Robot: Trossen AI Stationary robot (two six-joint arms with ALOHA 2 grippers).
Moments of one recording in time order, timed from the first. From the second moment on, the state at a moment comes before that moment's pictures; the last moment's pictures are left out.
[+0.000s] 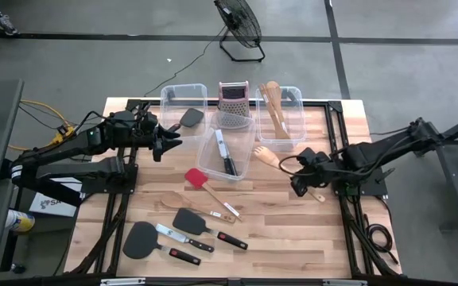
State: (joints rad) left arm 0.33 0.60 0.68 -0.36 0.12 -0.47; right arm 0.34 1.04 0.91 -0.93 0.30 1.13
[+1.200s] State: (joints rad) left arm 0.33 0.60 0.68 -0.36 0.12 -0.46; right arm 0.29 0.83 0.91 -0.86 0.65 1.07
